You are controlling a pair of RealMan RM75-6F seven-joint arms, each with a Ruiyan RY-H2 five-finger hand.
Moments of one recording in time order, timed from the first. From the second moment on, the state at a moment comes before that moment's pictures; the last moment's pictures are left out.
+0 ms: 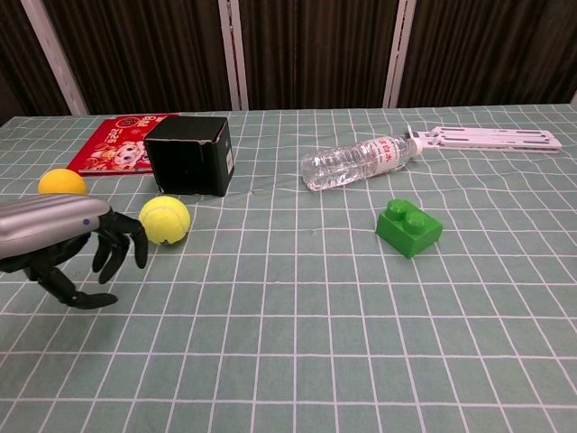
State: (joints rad) left arm -0.50 -1.43 -0.07 -1.59 1.43 0.93 0.24; right arm 0.08 -1.06 0.00 -1.64 -1.62 1.47 0.00
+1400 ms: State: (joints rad) left arm -0.65 -1.61 -0.12 -1.37 1.22 0.84 0.29; right arm 0.08 -1.05 0.00 -1.63 -1.60 1.48 0.03
